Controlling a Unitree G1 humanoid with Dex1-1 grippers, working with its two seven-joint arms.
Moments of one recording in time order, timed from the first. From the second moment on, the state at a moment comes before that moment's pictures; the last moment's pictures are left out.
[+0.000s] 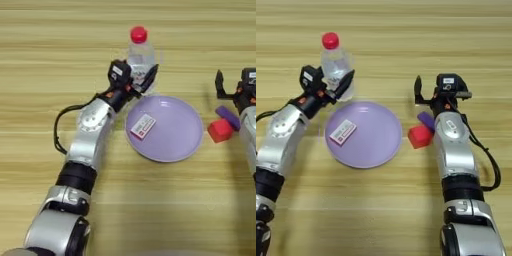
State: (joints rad) left arm -0.46 0.01 -0.04 0.41 -0.13 -0.23 -0.46; right arm -0.41 -0.18 -0.17 0.38 0.04 -0.03 0.01
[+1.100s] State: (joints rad) left arm -0.46 0.15 0.09 0.80 -0.08 -0.43 -0.37; right arm -0.41 -0.18 -0.16 0.38 0.04 -0.03 0.00
